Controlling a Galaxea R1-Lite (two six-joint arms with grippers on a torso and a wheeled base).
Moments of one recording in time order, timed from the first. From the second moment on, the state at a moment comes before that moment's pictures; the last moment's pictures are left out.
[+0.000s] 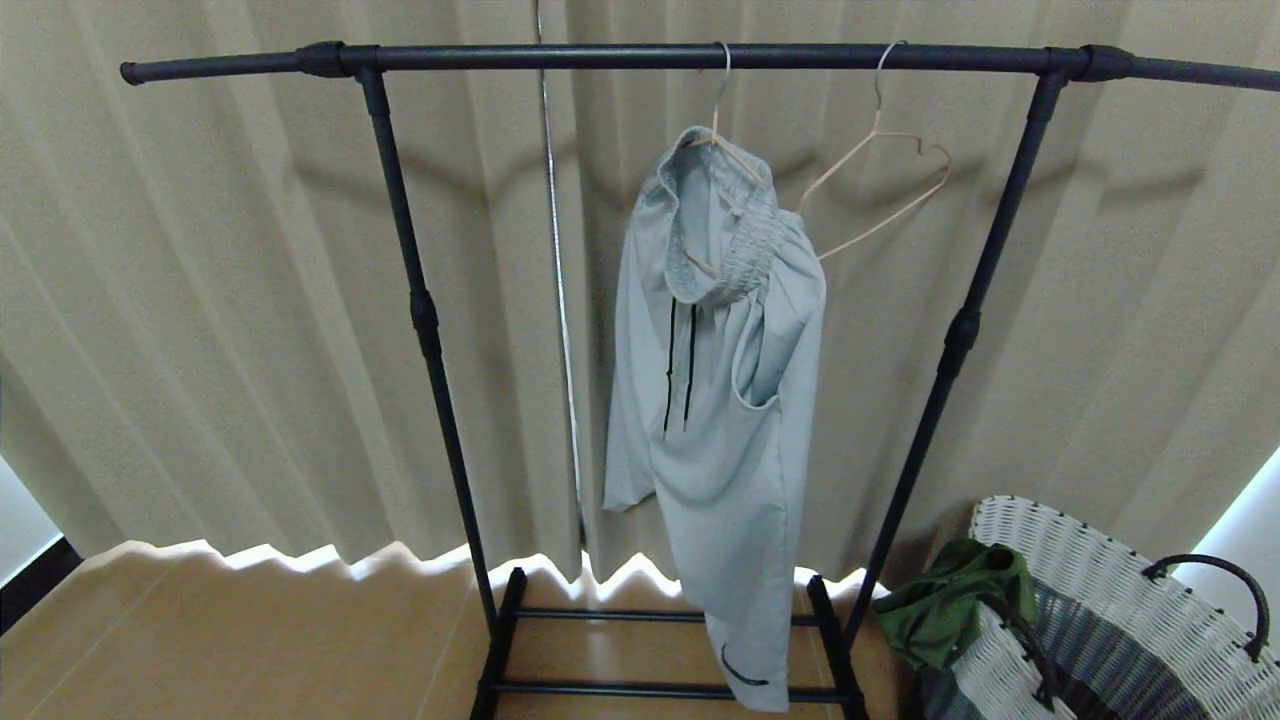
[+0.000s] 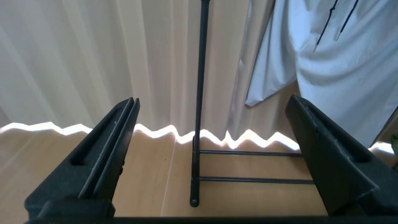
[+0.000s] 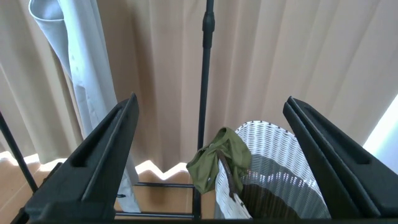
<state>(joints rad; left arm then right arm) 0.00 0.00 0.00 0.00 0.01 0.00 0.01 0.00 0.00 -0.12 -0.05 0.00</state>
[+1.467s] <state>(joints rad) 0.00 0.00 0.00 0.00 0.01 0.00 0.01 0.00 0.00 -0.12 -0.05 -0.01</state>
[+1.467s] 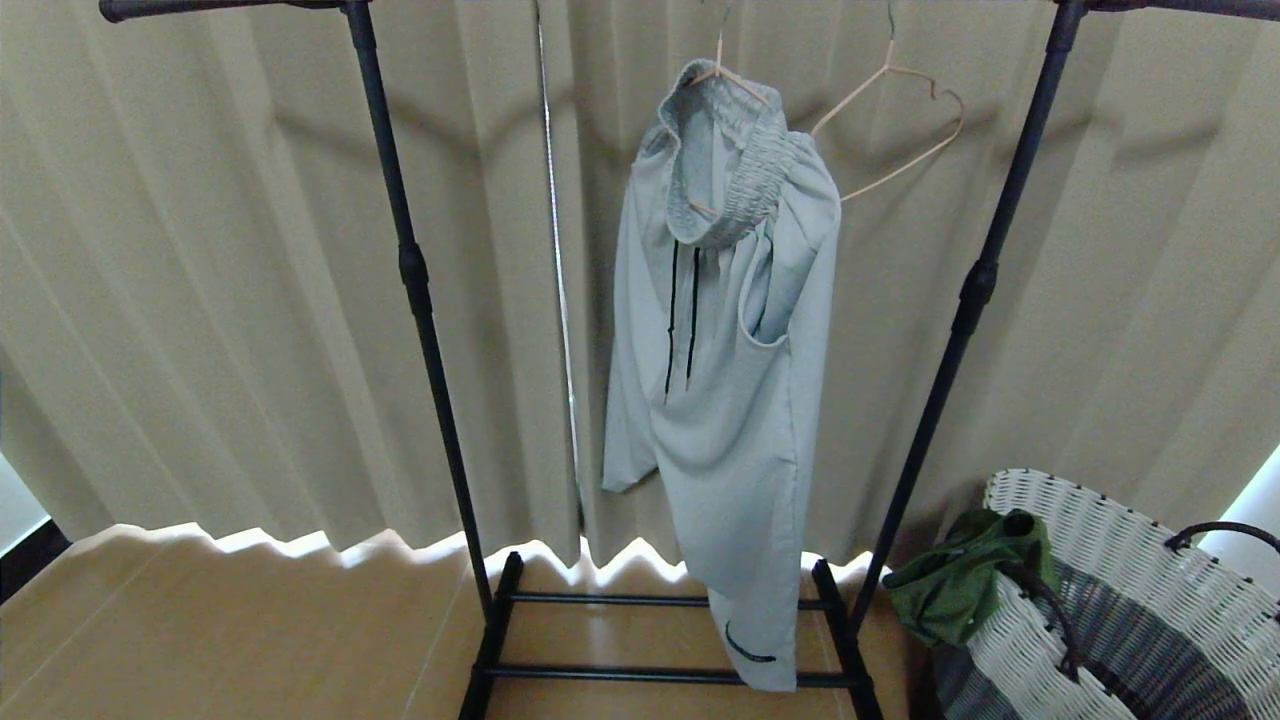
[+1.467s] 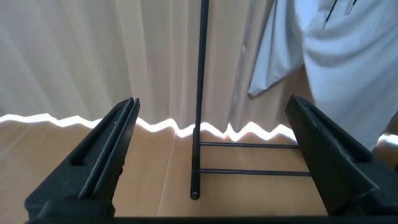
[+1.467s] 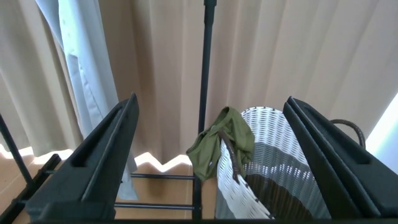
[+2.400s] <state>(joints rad) 0.00 0.00 0.00 0.00 0.01 0.01 0.01 0.00 0.00 -0.12 -0.05 -0.01</state>
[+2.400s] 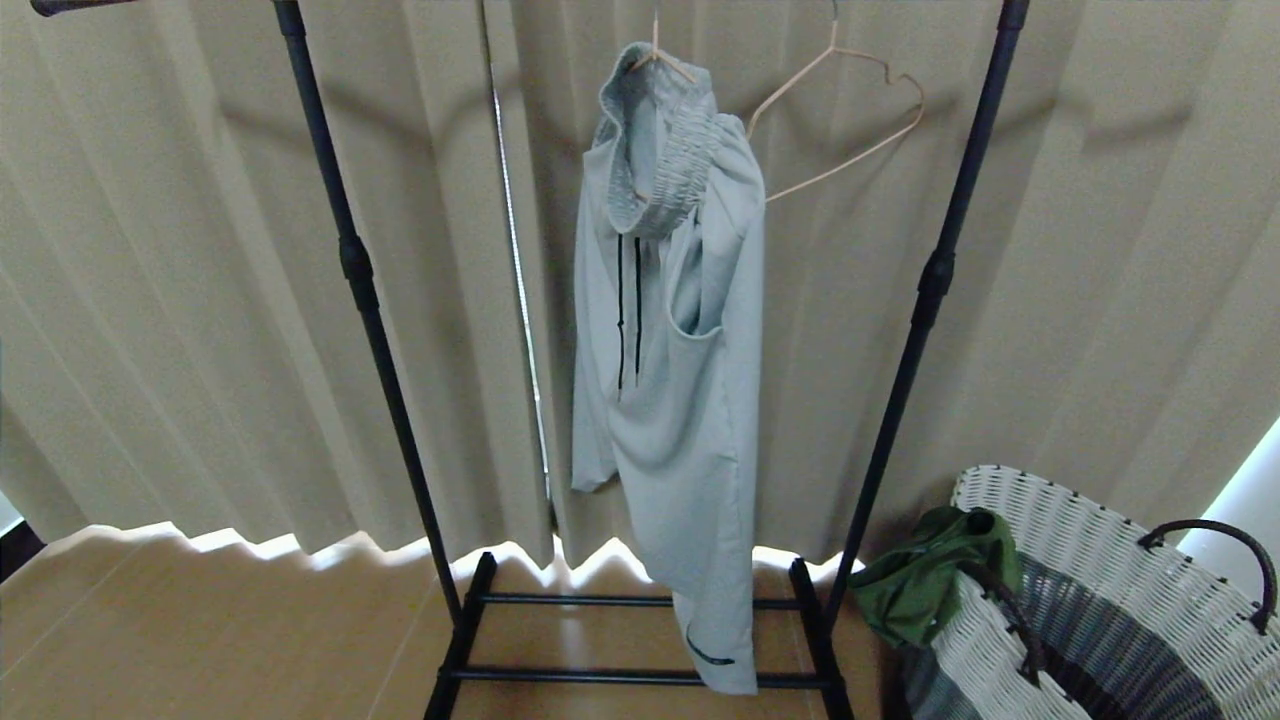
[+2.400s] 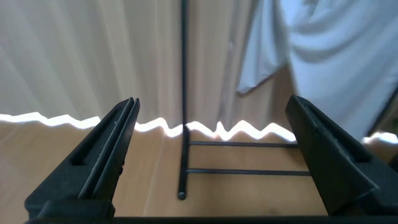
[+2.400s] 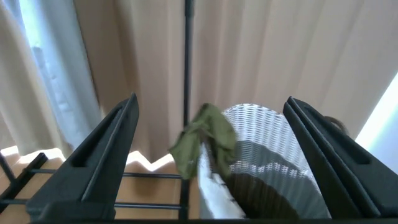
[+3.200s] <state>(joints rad) 0.00 0.00 0.00 0.00 0.01 0.00 0.01 0.00 0.00 -0.12 -0.05 -0.01</state>
